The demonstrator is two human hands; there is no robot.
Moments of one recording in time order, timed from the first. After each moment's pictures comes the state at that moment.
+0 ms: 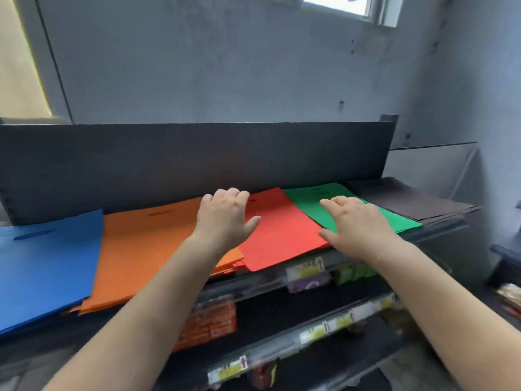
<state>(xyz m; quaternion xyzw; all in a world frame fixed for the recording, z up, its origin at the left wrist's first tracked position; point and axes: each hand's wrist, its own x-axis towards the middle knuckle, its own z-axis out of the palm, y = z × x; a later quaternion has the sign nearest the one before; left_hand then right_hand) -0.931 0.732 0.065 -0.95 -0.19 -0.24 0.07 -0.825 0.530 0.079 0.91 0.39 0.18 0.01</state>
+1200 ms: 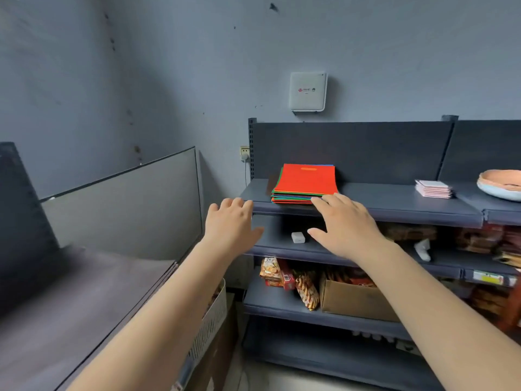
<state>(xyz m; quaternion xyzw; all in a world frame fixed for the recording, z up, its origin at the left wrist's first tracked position) -0.373 0.238 0.075 -0.94 0.26 -0.21 0.01 -0.462 0.046 0.083 0.98 -0.07 0.18 0.04</state>
